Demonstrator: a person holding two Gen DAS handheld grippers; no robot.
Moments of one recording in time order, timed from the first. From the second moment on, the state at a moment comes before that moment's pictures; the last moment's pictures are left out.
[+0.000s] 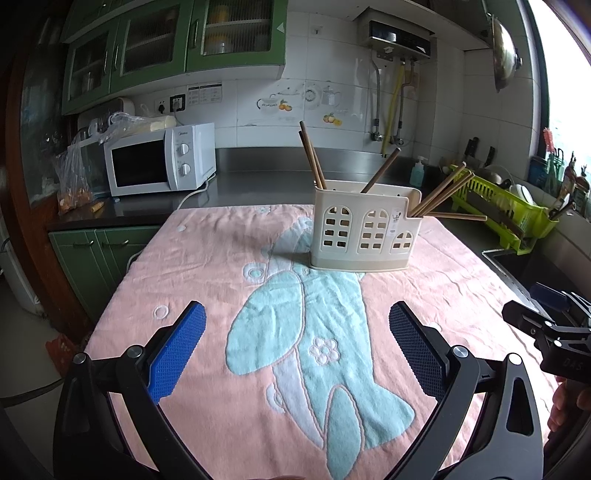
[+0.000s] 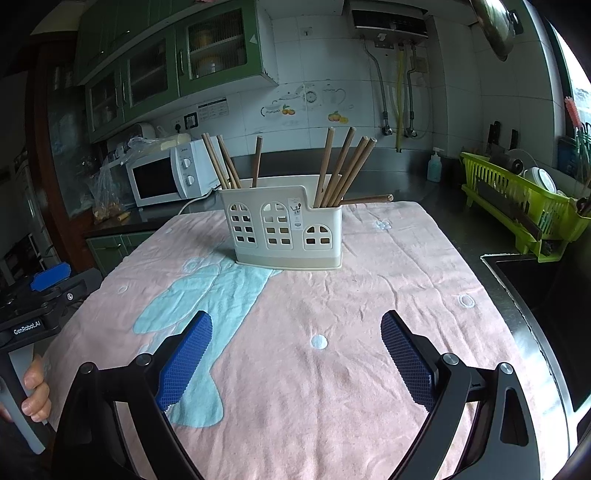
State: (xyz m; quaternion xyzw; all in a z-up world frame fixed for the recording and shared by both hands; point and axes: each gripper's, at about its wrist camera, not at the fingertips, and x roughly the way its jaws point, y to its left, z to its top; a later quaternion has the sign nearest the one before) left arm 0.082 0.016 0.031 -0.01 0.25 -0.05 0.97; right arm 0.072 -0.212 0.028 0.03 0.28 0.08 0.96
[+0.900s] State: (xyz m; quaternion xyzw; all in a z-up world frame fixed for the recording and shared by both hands) left arm 0.081 0.021 0.026 -0.01 0.25 -0.03 0.97; right arm 0.072 -0.211 0.027 0.03 0.28 0.08 0.96
